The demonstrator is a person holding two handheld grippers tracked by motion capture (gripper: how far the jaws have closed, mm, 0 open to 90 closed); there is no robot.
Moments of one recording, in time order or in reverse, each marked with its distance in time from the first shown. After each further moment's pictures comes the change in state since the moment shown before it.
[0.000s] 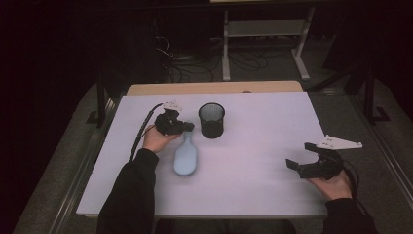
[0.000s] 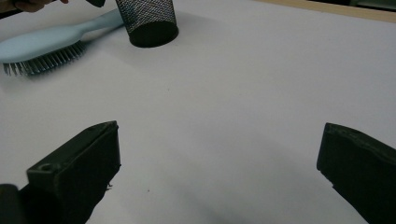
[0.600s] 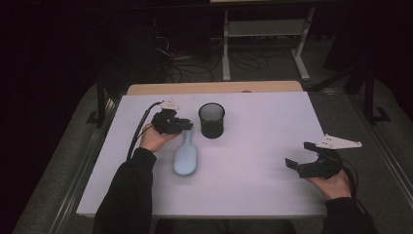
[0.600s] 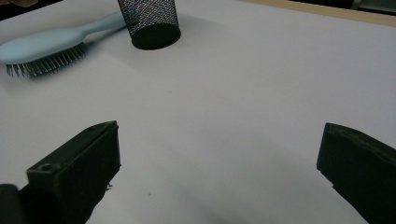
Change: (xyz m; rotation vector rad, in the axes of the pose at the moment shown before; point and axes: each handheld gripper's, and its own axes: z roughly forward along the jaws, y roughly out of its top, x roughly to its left) left arm -0.009 0.005 -0.015 -0.042 0.051 0.034; right arm 0.000 0.002 0.001 -0.006 0.005 -0.007
